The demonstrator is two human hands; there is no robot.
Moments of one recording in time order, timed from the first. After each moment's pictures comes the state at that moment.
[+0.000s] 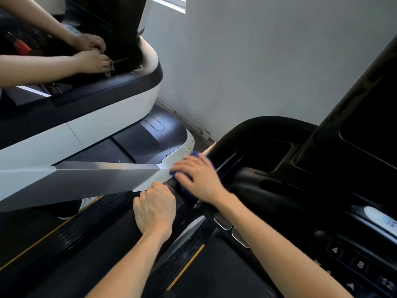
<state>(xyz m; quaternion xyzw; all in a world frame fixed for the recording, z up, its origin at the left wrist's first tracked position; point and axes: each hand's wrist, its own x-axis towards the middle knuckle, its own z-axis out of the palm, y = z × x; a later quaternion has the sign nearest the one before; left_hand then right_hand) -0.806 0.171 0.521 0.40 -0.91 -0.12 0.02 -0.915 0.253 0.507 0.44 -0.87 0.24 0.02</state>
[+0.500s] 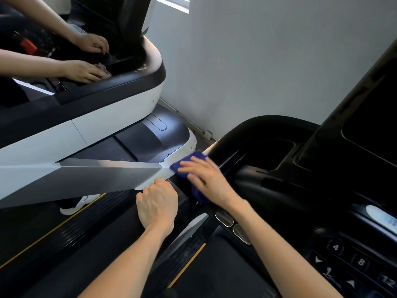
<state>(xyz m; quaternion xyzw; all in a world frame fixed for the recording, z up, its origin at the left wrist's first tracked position) -0.804 0.172 0.523 0.40 -0.91 -0.13 0.02 -0.918 0.279 0.497 0.47 -0.83 0.31 0.01</state>
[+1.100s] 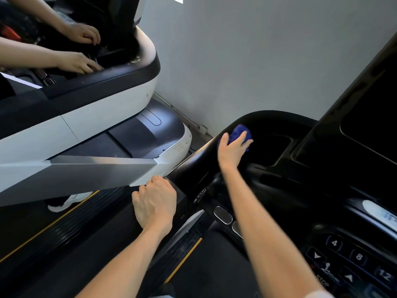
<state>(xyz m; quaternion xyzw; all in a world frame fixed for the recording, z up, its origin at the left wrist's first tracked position) -0.804 0.169 0.522 0.39 -0.91 -0.14 0.02 -0.990 0.261 0.500 -0.10 -0.85 0.51 0.06</state>
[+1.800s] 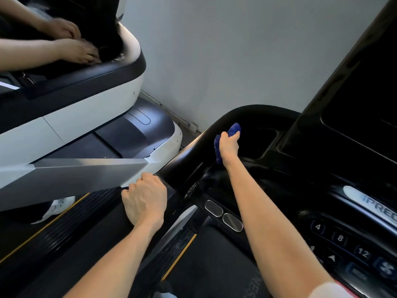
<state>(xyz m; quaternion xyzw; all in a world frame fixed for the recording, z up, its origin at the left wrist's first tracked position) -0.805 0.171 0.520 0.39 -0.91 -0.14 0.02 -0.996 0.285 0.519 -0.17 -0.80 0.56 -0.07</state>
